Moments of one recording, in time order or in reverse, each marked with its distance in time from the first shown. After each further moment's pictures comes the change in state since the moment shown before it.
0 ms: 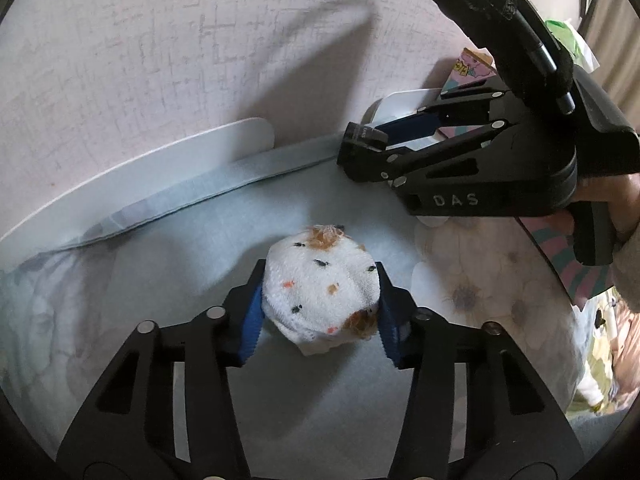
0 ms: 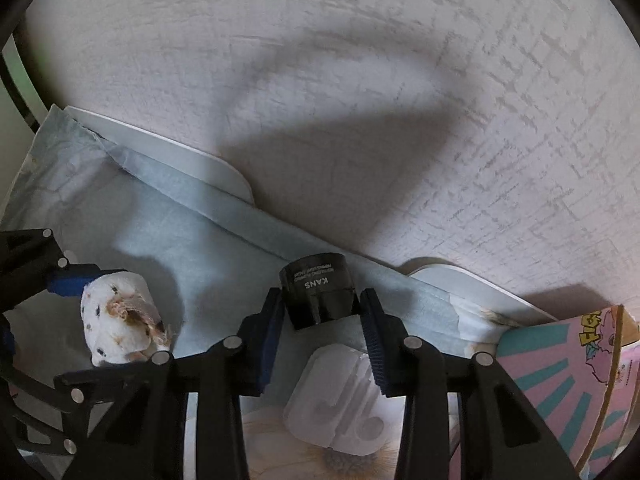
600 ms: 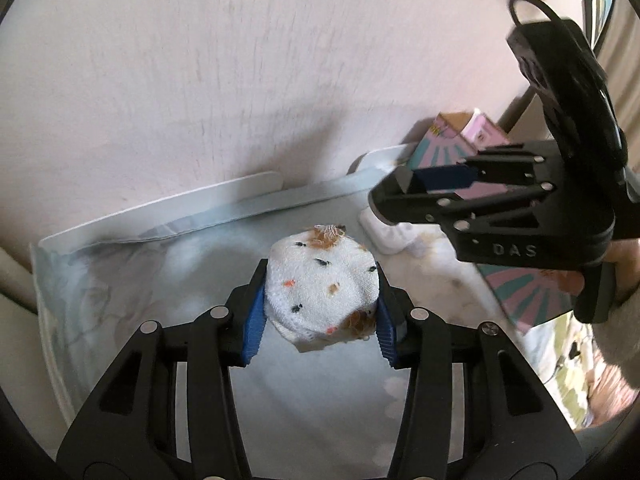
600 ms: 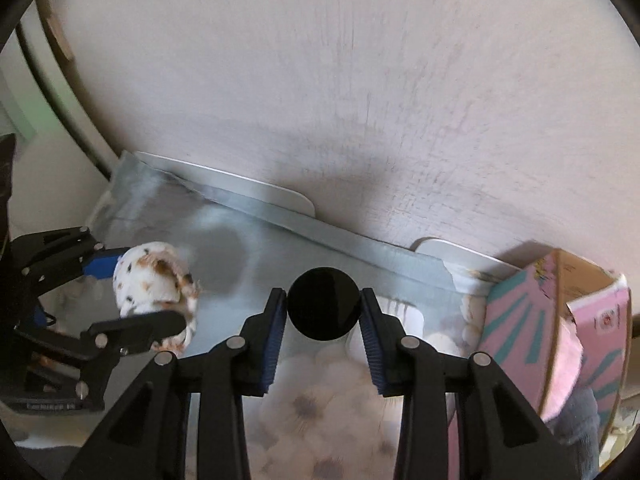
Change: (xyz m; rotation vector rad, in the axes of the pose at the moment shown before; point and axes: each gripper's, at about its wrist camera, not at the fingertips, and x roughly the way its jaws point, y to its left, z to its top) left arm -0.084 -0.014 0.020 -0.104 -0.065 -0.002; right arm -0.102 0.006 -0.016 0.098 -0.070 0.117
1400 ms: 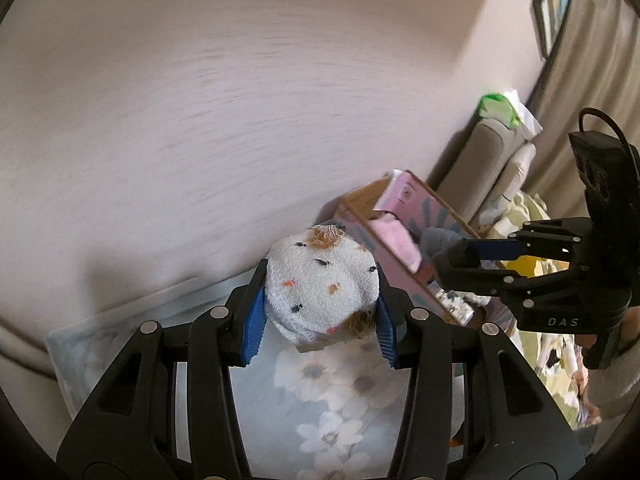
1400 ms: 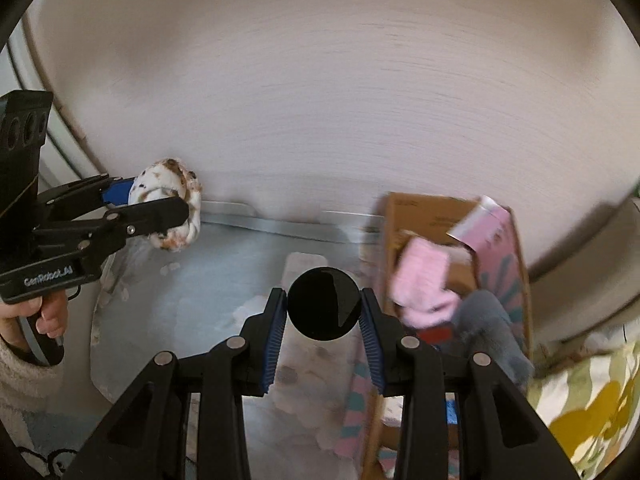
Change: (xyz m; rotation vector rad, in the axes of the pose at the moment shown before) left arm -0.066 -0.099 0.083 0.127 -0.087 -0.082; right arm -0.138 -0.080 -0.067 0.220 -0.092 -0.088
